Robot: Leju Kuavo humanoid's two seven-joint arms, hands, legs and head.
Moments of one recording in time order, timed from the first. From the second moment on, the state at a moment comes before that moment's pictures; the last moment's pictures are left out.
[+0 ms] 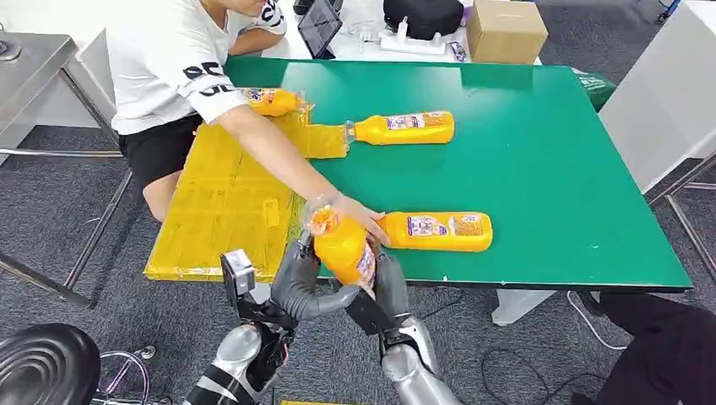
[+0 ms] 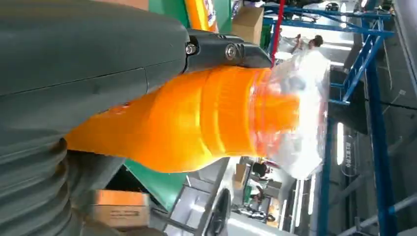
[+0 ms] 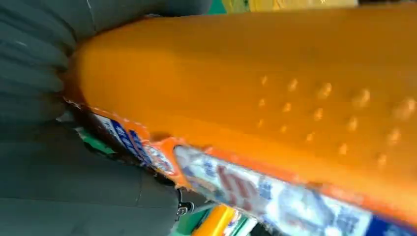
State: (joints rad) left arm -0.21 -0.23 -0.43 -1.21 0.13 -0.21 -0.45; right arm -0.21 0.28 0.39 -0.90 0.55 -0.47 -0.58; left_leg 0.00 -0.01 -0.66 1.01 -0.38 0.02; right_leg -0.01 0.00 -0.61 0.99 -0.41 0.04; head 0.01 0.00
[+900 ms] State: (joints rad) left arm -0.24 -0.23 -0.37 -1.06 0.24 -0.20 -0.42; right arm -0.25 0.29 0.52 -0.74 0.55 -0.50 -0.59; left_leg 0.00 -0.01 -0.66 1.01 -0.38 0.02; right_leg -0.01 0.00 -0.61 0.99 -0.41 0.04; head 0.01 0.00
